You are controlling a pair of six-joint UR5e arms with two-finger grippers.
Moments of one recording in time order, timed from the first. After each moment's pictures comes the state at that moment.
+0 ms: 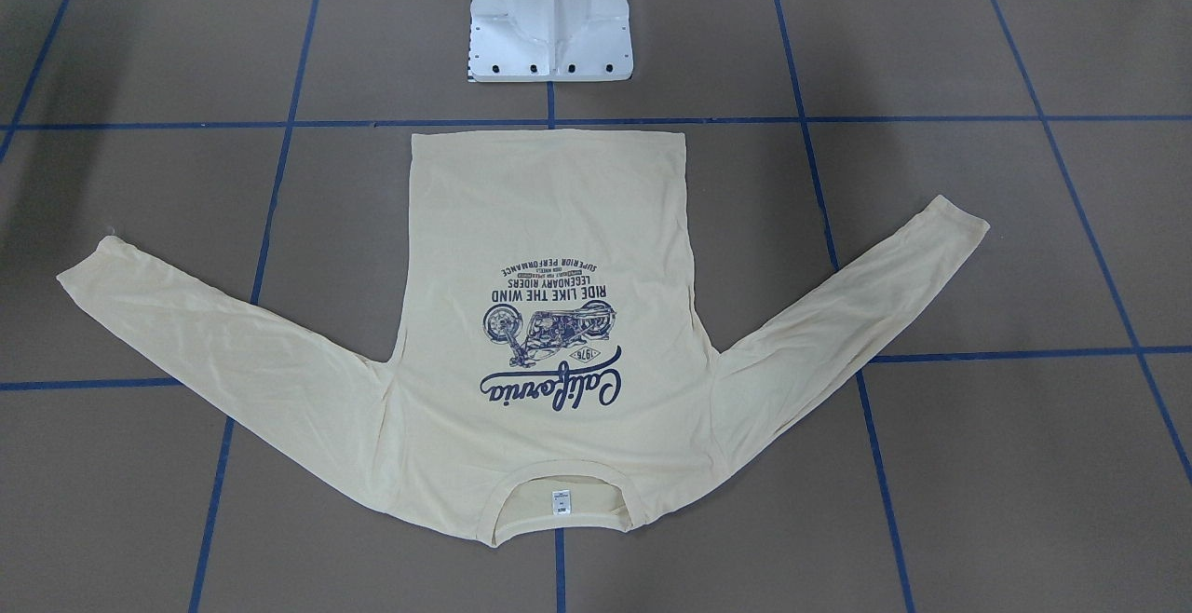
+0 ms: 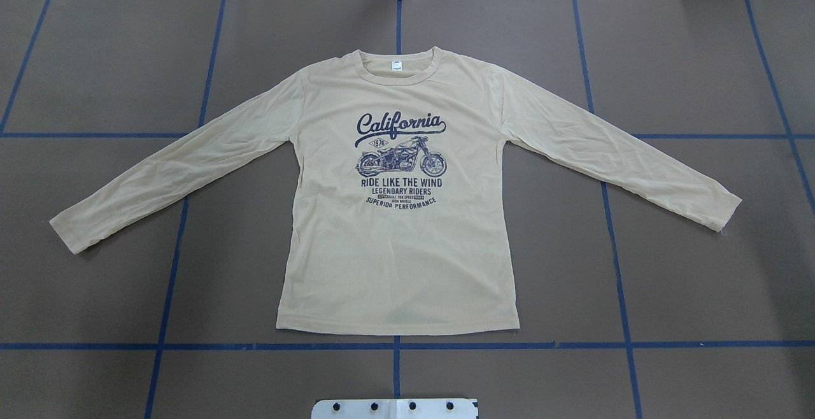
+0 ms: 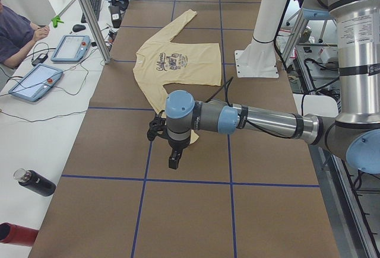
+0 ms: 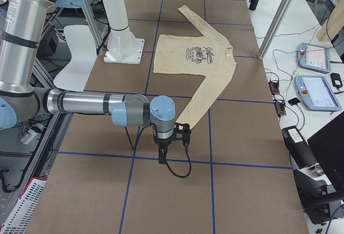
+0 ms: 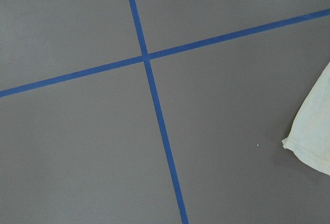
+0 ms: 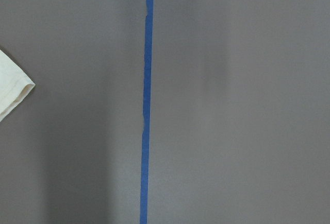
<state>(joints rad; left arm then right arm) -1.53 -1.40 -1.89 -1.55 -2.33 0.12 1.52 -1.89 1.88 -1.53 2.26 0.04</state>
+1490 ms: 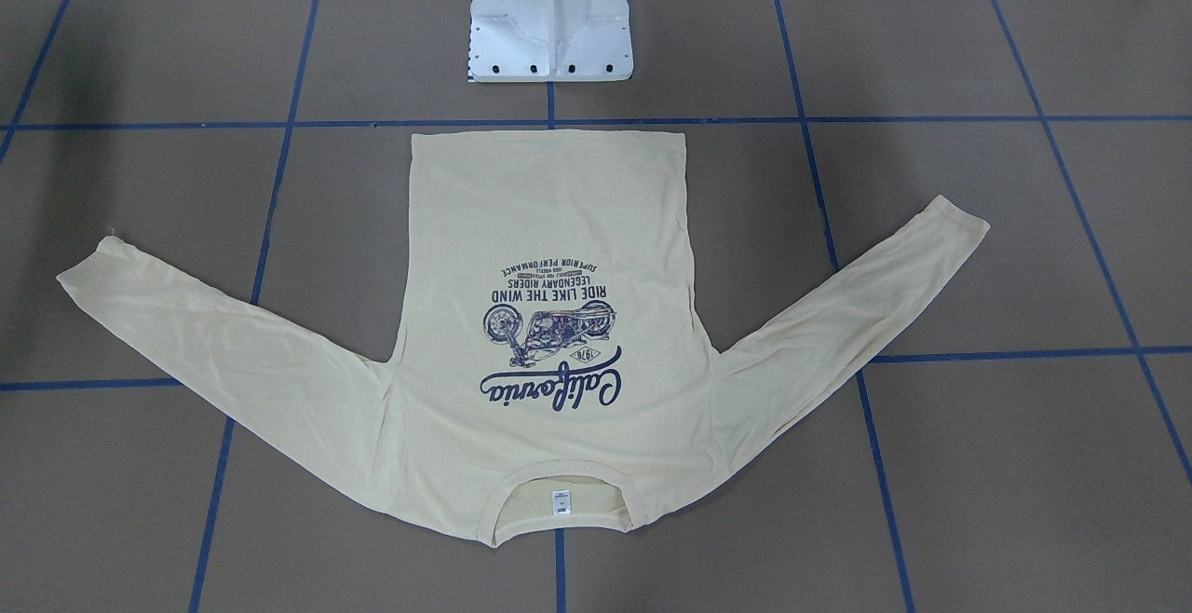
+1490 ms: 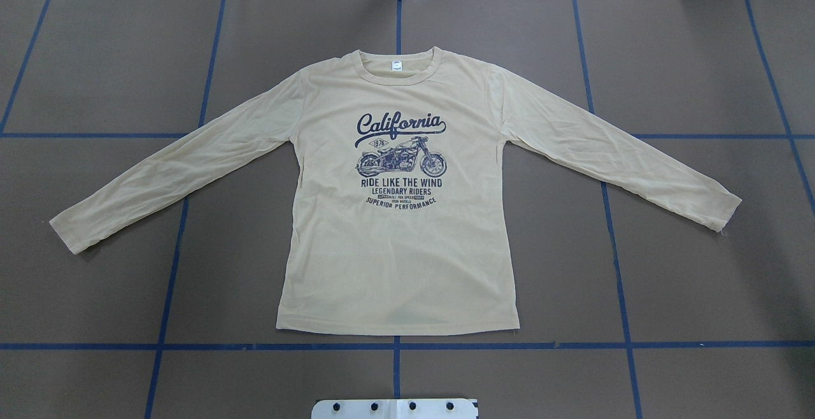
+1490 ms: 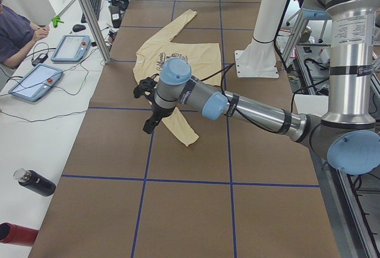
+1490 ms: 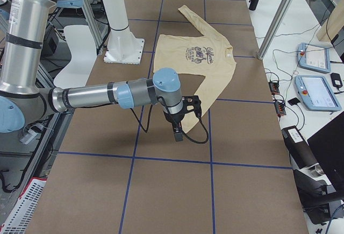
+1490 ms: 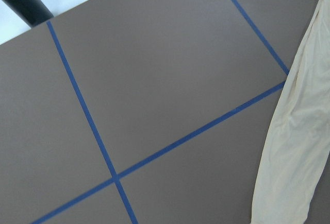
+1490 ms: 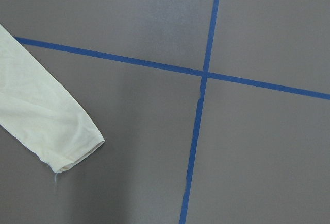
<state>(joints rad) -1.53 -1.56 -1.92 -1.85 -2.35 0.11 1.53 -1.83 2.01 -1.48 2.28 0.04</state>
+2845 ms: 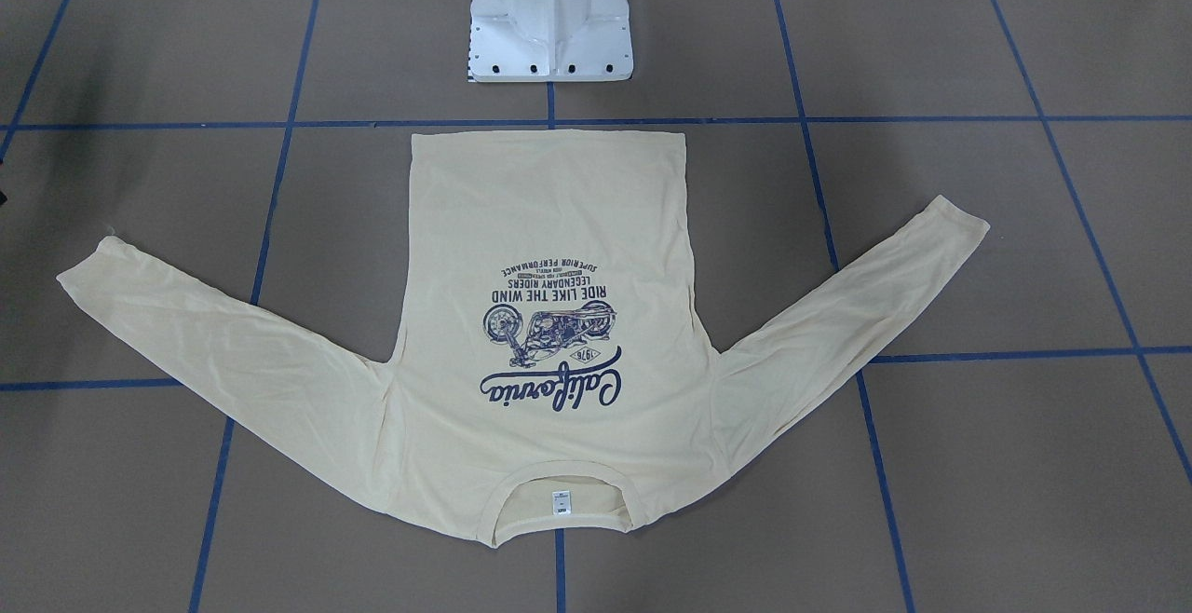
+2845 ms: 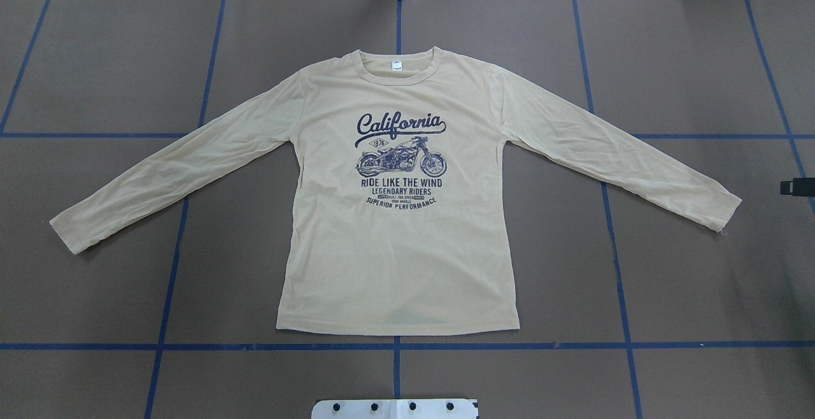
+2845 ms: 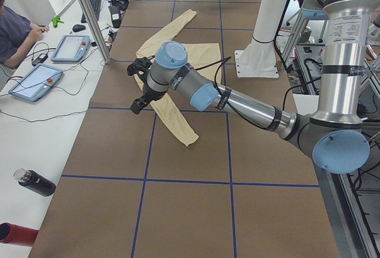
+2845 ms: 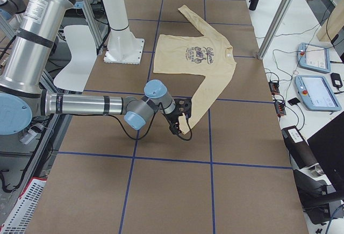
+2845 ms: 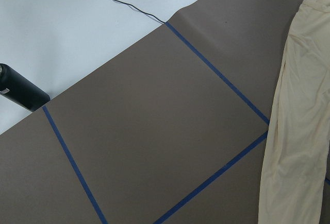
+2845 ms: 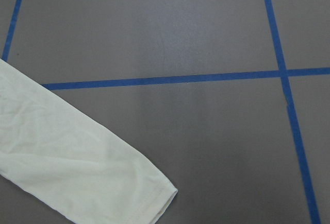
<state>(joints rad) -1.53 -1.59 -1.93 -1.92 -2.37 0.11 1.03 -1.94 1.82 -0.66 1.96 0.93</state>
